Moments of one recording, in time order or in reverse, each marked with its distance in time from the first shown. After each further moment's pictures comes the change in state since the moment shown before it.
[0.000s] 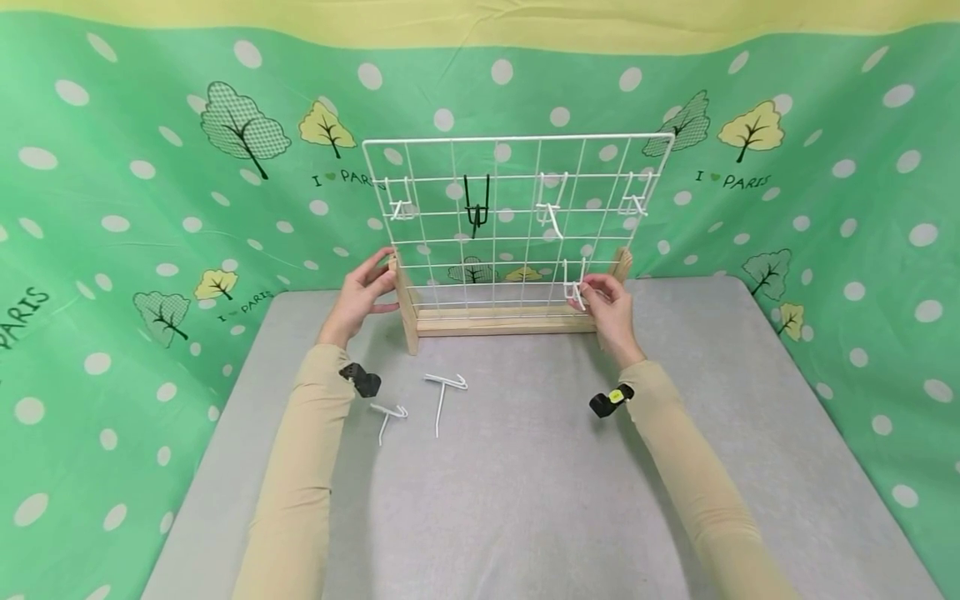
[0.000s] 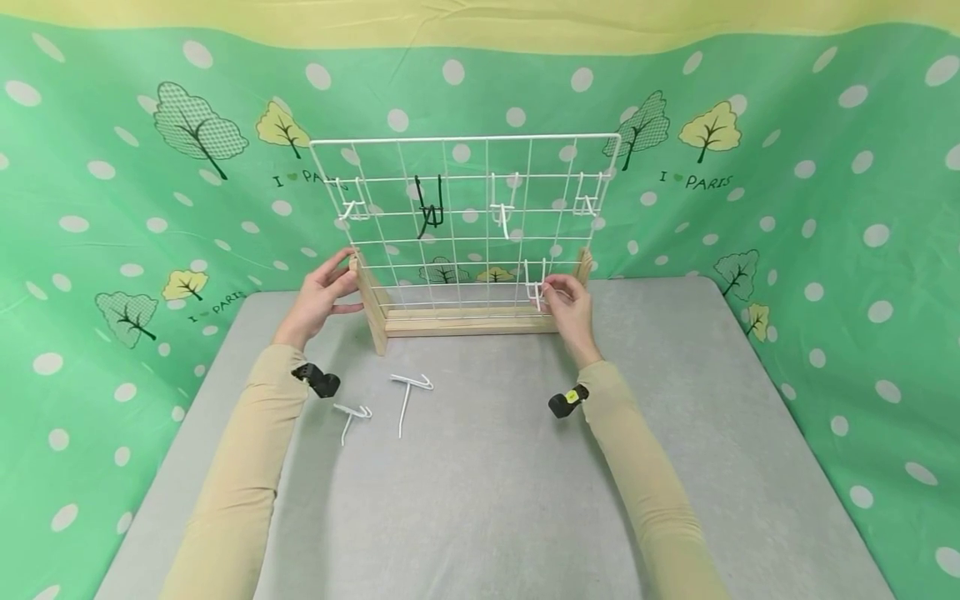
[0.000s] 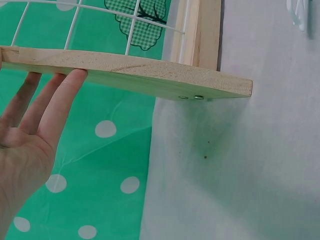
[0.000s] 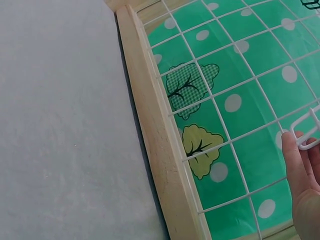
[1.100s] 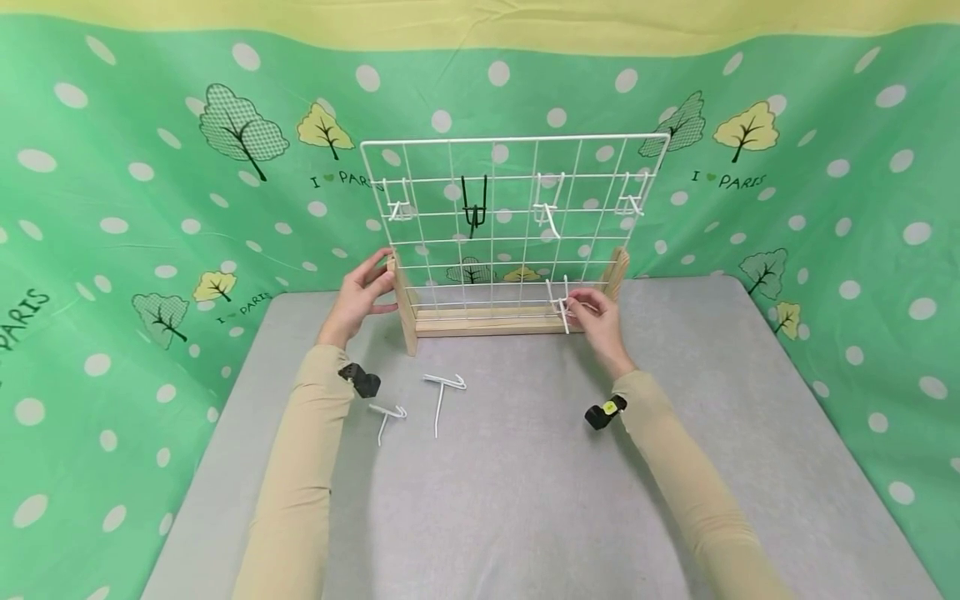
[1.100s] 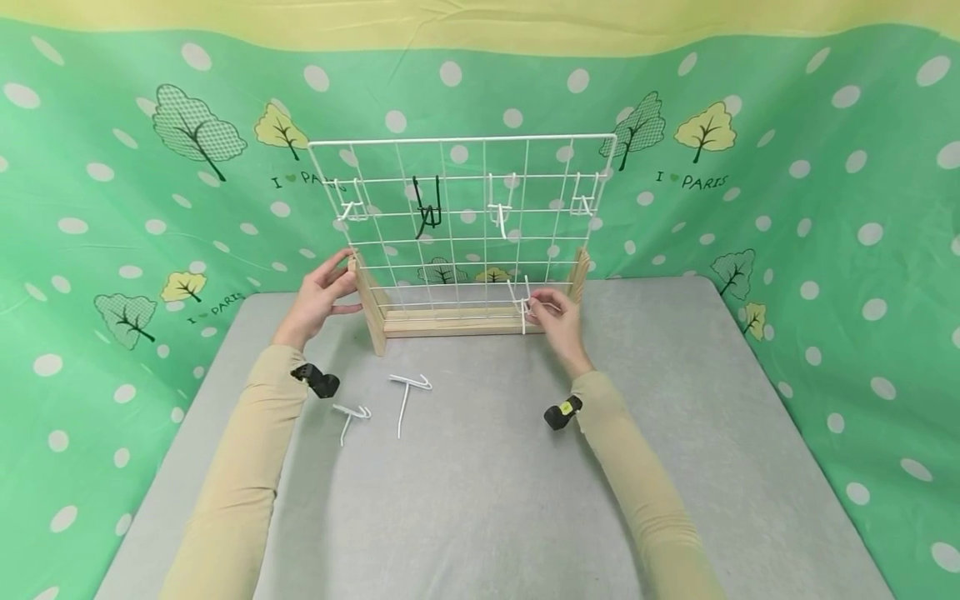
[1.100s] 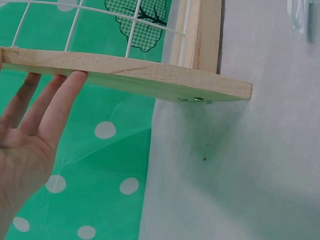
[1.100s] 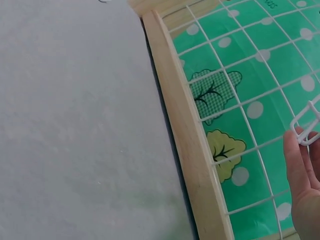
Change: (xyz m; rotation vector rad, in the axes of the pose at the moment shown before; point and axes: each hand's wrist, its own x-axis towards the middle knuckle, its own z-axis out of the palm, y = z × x) left_hand -0.001 0.001 0.001 0.003 -0.001 0.002; right_hand -0.017 0.012 -0.002 -0.122 -0.065 0.020
